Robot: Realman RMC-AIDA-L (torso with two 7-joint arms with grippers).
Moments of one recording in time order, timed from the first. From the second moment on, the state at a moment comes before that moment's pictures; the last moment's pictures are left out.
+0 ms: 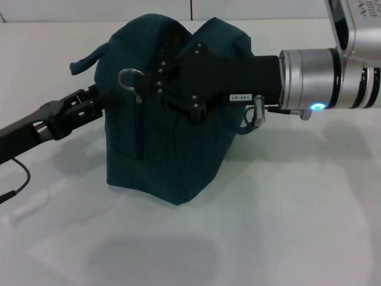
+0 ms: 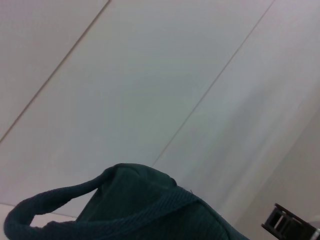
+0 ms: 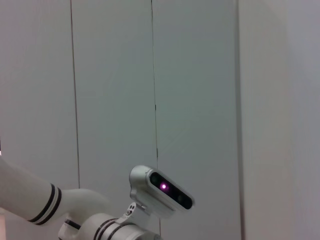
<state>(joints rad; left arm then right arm) -0.33 -2.06 0.62 0.54 1.63 1.75 -1.59 0.73 2.03 -1.65 -0.73 -1.05 -1.29 1.24</state>
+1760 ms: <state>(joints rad) -0.34 -2.07 0.65 0.51 1.64 1.76 -1.51 0.67 2.02 -1.59 -0.69 -0.93 -1.33 1.25</state>
